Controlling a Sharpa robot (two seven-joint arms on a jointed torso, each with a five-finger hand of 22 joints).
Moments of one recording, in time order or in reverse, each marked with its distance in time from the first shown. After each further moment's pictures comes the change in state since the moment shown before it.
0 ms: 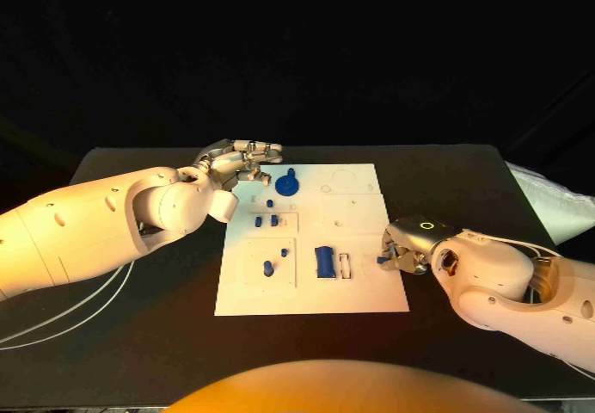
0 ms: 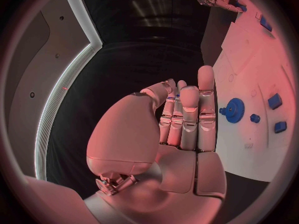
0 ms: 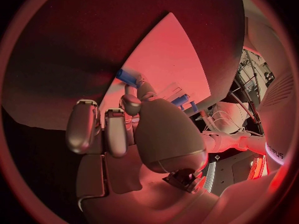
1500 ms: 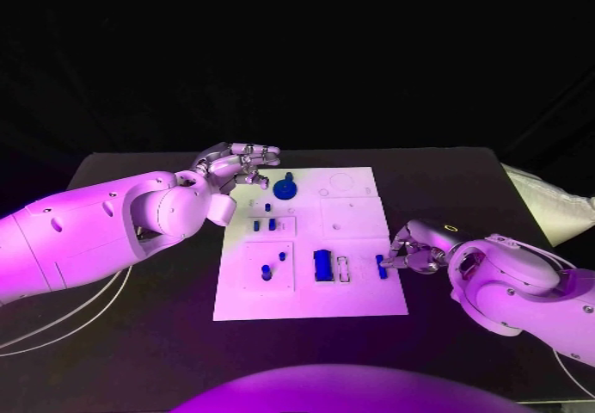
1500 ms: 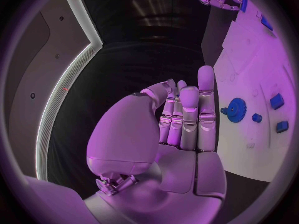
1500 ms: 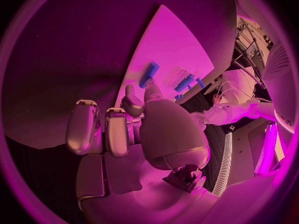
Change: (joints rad) left arm 0.001 -0.001 0.000 0.004 0.000 -0.009 0.008; left_hand 0.000 0.000 0.000 0.000 -0.004 0.000 0.000 0.000 0.001 0.003 0.004 -0.005 0.000 0.000 0.000 0.000 0.005 0.000 0.000 0.000 0.000 0.001; right arm 0.000 -0.064 -0.012 -0.015 0.270 -0.210 0.032; right_hand -0.175 0.000 -0.108 0.105 0.019 -0.020 0.002 0.039 0.010 0.020 0.009 0.046 0.026 0.000 0.000 0.004 0.000 0.000 0.000 0.000 0.008 0.006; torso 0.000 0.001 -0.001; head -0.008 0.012
